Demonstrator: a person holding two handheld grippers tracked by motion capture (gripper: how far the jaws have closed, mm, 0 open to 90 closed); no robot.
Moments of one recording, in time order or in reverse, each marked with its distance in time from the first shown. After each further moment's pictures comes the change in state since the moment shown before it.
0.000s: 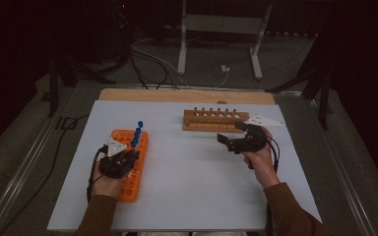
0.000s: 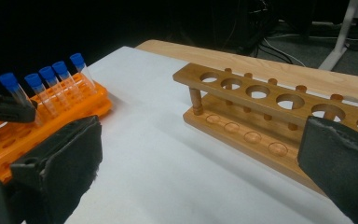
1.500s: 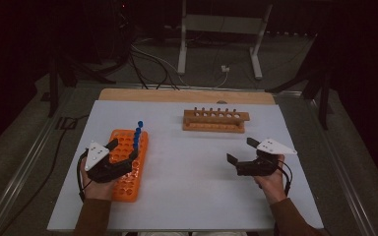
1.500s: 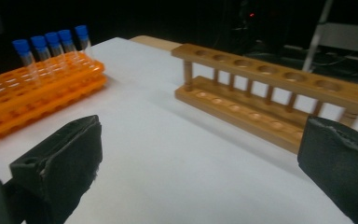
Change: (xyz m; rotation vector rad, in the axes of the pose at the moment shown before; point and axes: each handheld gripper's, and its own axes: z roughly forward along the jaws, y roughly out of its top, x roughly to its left) left arm 0.007 -0.005 -0.040 -0.373 -0.014 -0.028; right arm 0.019 -0.048 -0.049 -0.062 -0.086 -0.112
